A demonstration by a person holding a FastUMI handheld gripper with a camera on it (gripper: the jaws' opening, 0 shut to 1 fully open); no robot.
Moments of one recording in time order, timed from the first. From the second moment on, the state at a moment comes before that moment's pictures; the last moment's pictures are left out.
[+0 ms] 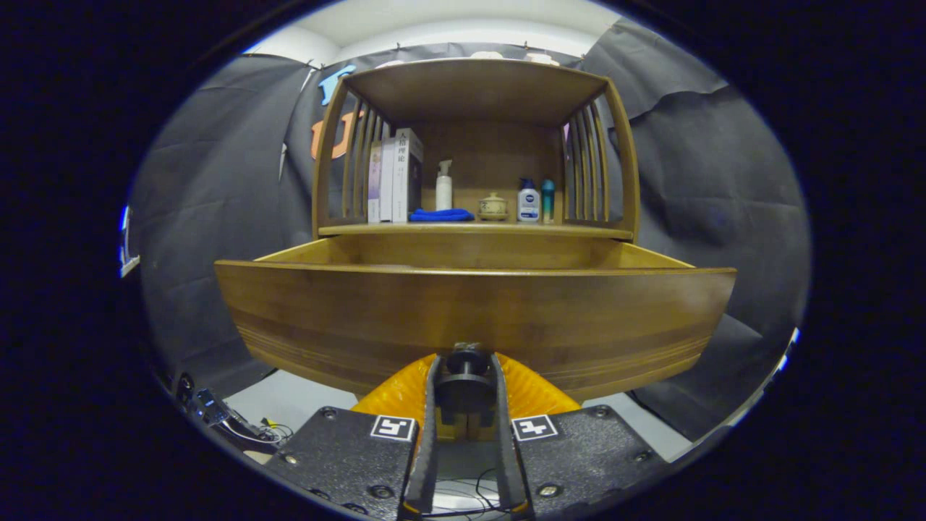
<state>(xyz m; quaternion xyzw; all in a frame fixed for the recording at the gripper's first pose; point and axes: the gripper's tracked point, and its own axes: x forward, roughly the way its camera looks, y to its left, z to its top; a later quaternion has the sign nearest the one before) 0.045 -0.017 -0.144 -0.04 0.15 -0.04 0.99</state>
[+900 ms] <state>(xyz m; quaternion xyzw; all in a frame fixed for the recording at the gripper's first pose) 0.004 0.026 -0.077 0.01 0.25 0.07 0.97</state>
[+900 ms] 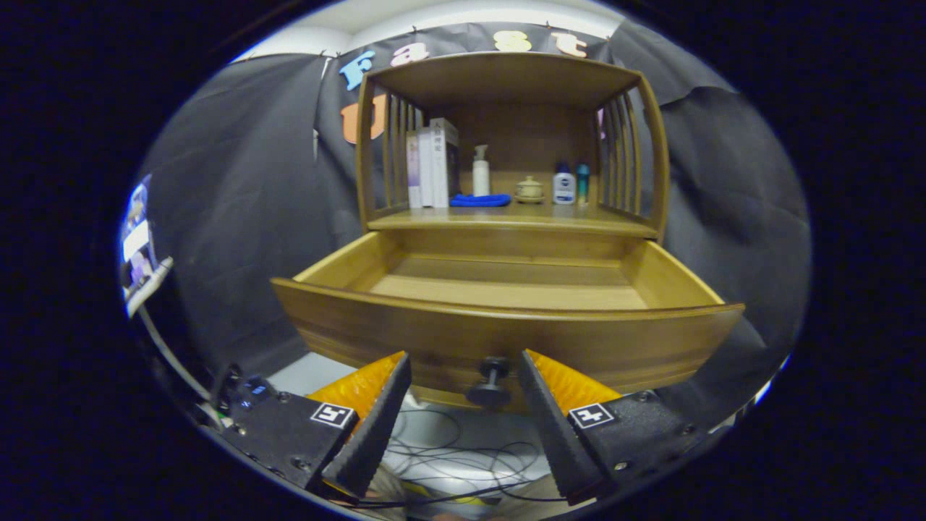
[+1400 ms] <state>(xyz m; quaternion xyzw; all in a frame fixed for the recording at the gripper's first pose) 0.076 0.012 -0.056 0.00 0.37 0.05 0.93</state>
